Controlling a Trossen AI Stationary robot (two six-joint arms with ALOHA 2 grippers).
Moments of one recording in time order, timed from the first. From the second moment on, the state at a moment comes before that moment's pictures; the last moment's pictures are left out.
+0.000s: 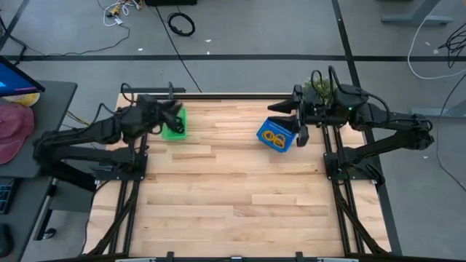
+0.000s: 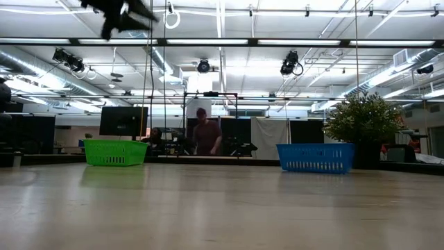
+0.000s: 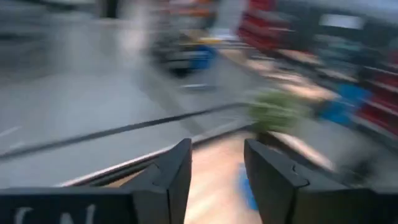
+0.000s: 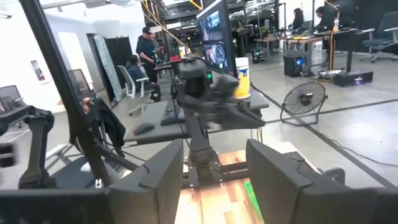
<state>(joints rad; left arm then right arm) 0.13 0.71 0.76 -0.21 -0.65 -0.46 -0.04 1.06 1.28 -0.21 -0.01 0.16</state>
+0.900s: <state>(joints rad) -0.10 0.39 0.44 0.36 -0.30 -0.28 -0.10 1.05 1.28 -0.25 -0.01 0.18</state>
